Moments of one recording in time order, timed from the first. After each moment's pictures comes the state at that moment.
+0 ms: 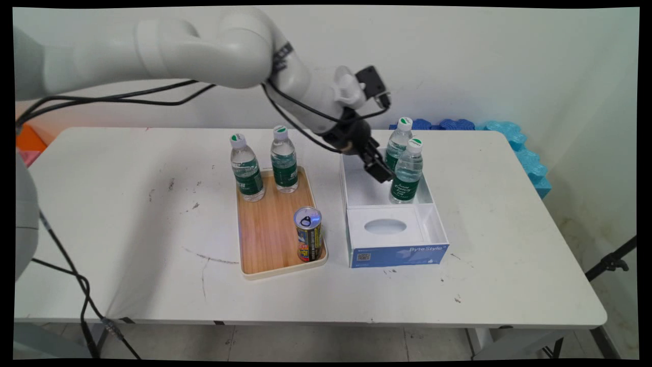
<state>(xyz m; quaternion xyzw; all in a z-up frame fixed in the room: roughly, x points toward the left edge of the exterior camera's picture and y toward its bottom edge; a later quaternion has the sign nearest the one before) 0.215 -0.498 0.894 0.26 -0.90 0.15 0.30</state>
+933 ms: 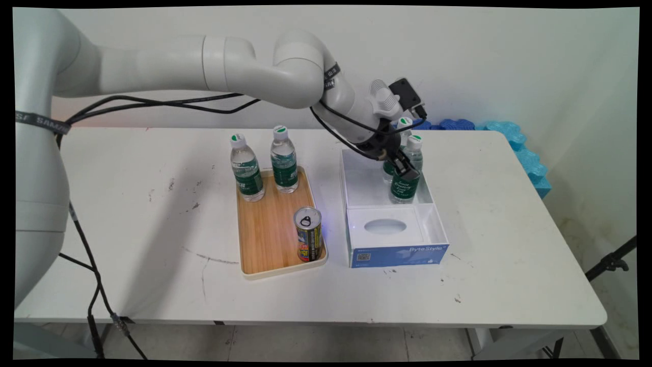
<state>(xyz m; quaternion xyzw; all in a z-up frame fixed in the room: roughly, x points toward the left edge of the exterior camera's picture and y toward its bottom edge) 0.163 -0.531 0.862 0.28 -0.90 0.17 0.30</state>
